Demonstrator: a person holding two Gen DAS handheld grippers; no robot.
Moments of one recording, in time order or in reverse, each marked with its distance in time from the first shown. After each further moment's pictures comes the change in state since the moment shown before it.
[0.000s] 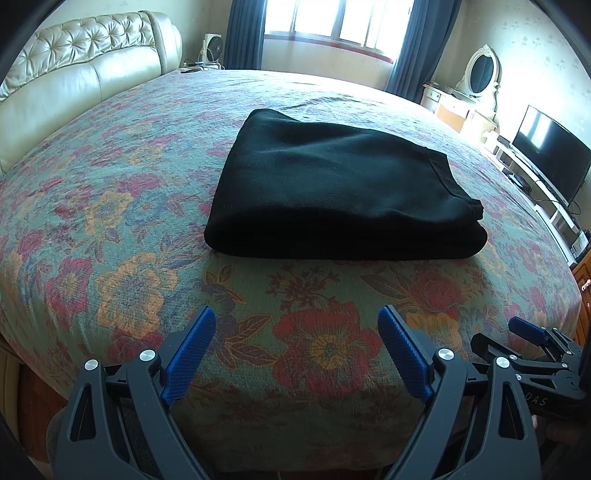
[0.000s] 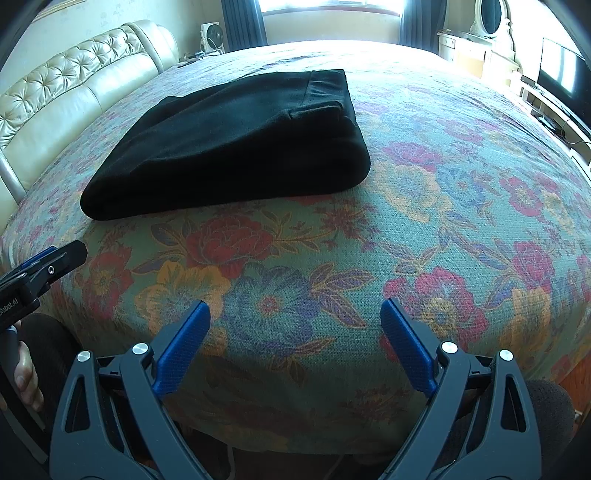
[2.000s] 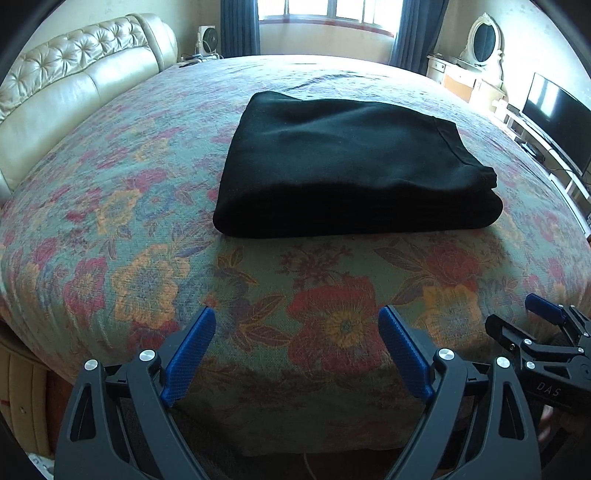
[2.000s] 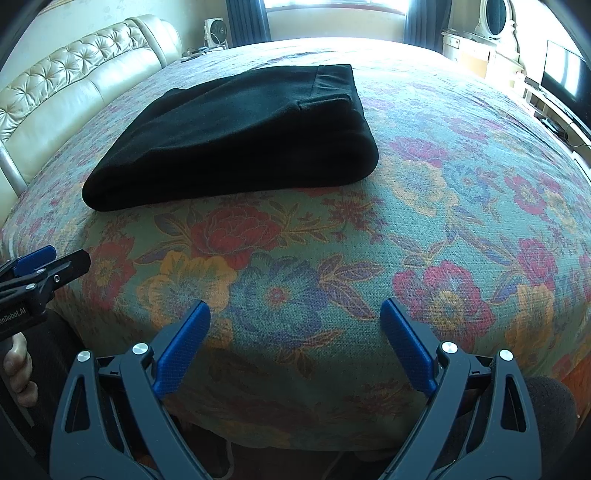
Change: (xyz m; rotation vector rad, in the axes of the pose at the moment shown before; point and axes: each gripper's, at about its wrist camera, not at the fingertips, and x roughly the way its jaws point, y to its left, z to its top) left arm 0.005 -0.006 0.002 0.100 0.073 0.097; right arm 0.003 0.003 -0.003 -0.021 0.016 0.006
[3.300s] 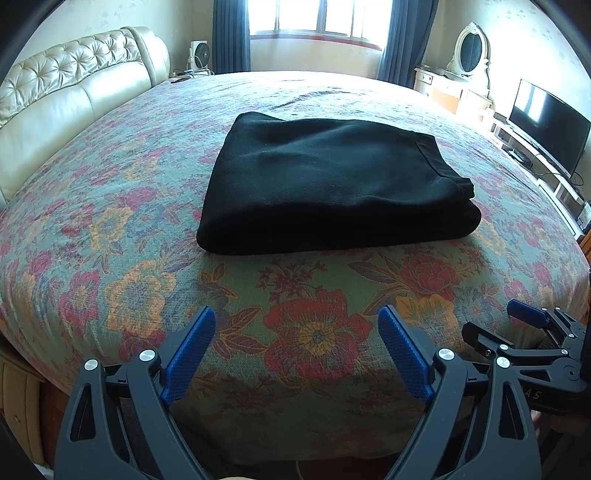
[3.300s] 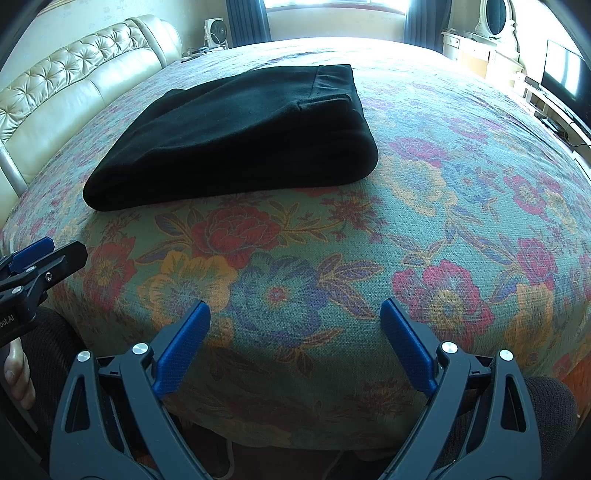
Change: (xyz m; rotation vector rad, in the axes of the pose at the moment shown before) left arm -0.012 -0.008 -0.002 -0.002 -0.057 -0.052; right arm 0.000 -0.001 0.001 0.003 0.002 0.001
